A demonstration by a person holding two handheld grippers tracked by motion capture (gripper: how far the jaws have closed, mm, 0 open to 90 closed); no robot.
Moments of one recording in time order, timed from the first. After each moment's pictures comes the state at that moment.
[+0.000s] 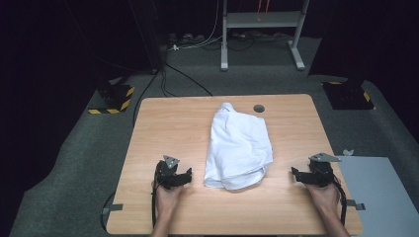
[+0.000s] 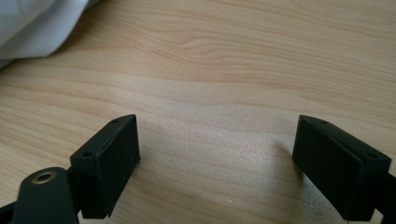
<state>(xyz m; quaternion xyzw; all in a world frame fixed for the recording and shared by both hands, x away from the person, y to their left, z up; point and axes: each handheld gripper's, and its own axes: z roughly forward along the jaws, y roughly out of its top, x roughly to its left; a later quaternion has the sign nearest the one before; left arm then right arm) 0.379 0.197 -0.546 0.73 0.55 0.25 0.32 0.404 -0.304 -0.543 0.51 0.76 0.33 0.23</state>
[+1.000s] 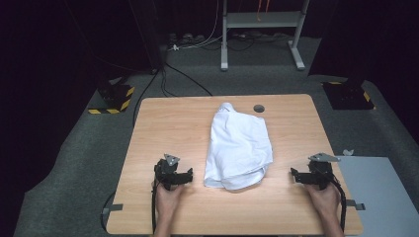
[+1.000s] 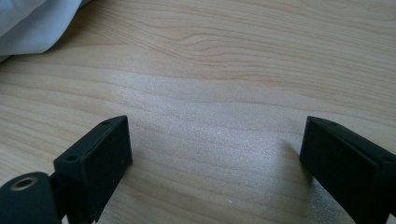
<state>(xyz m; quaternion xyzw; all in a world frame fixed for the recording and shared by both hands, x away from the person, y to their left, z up) 0.384 0.198 -0.547 0.73 0.55 0.24 0.32 0.406 -0.304 -0.545 0.51 0.76 0.33 0.23</state>
